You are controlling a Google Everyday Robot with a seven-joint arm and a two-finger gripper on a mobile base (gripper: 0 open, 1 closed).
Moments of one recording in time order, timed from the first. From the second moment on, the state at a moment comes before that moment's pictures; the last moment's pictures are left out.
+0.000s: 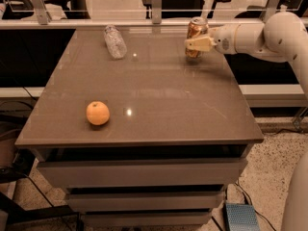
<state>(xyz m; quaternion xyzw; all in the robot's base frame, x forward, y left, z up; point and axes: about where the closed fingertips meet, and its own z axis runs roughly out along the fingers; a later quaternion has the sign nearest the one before) 0.784 -0.160 0.885 -0.35 0.73 0.25 0.54</state>
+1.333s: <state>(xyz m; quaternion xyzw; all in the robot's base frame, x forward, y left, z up) 0.804 -0.125 0.911 -0.35 0.71 0.25 0.56</state>
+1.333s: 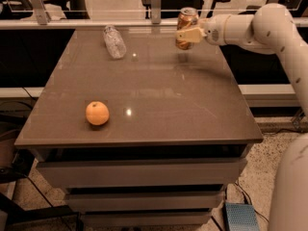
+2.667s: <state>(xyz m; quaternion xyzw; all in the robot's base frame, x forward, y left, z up) 0.873 -0.007 0.873 -0.37 0.71 0.25 0.55</state>
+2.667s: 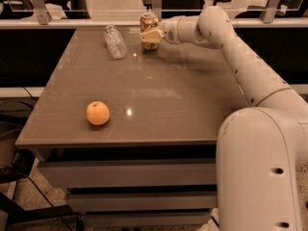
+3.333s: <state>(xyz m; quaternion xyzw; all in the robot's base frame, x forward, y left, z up) 0.862 0.021 0.865 -0.38 0.70 0.28 0.54</state>
